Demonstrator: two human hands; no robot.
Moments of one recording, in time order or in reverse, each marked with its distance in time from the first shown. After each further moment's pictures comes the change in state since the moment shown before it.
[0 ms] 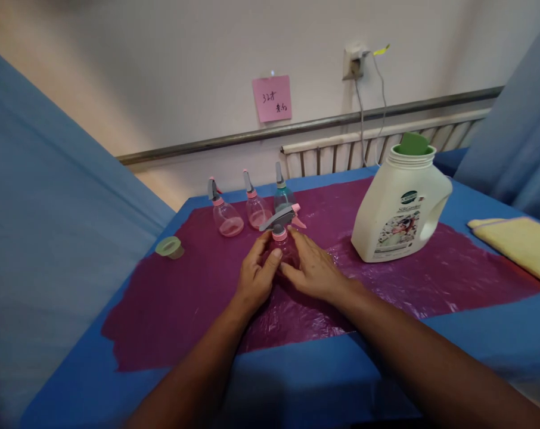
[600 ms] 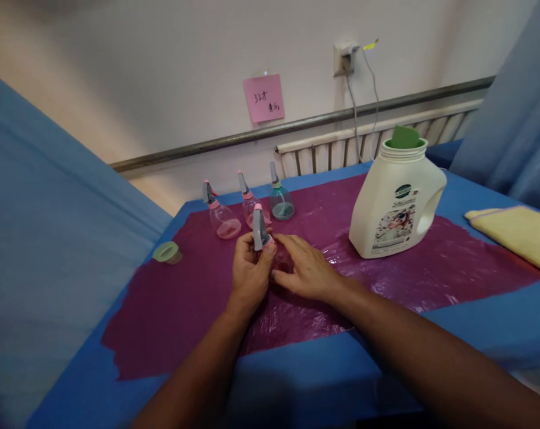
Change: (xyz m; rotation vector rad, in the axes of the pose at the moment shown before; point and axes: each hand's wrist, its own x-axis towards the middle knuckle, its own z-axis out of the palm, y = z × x) left_hand 0.005 0.000 0.010 -0.231 0.195 -0.088; right_hand 0.007 -0.014 -0.003 0.117 -0.066 -0.037
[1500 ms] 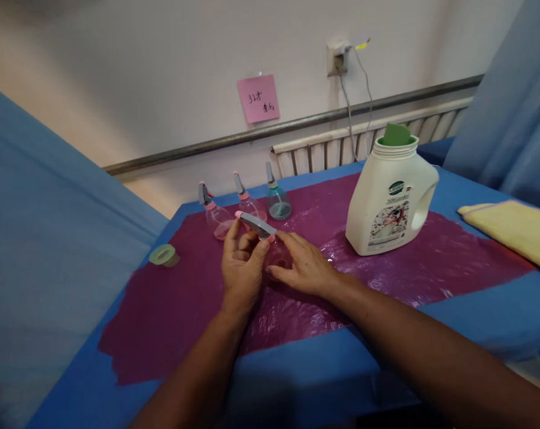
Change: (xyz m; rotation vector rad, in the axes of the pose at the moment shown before) left_hand 0.007 0.006 0.006 -0.138 0.059 0.003; right_hand 0.003 0.005 0.000 0.004 0.013 0.041
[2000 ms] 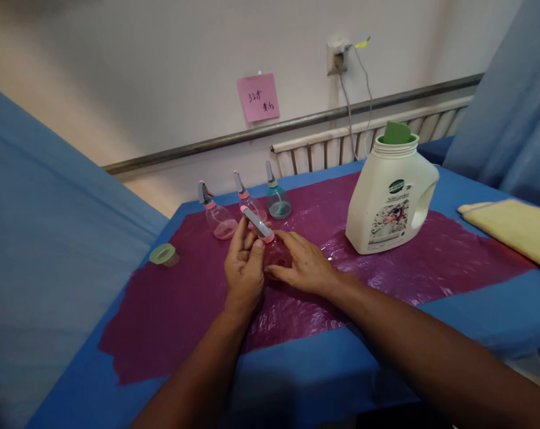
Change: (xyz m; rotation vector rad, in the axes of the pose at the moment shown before) left_hand -0.004 0.003 0.001 0.046 -0.059 0.027; right_hand -0.001 -0.001 0.000 -0.015 0.014 -0.001
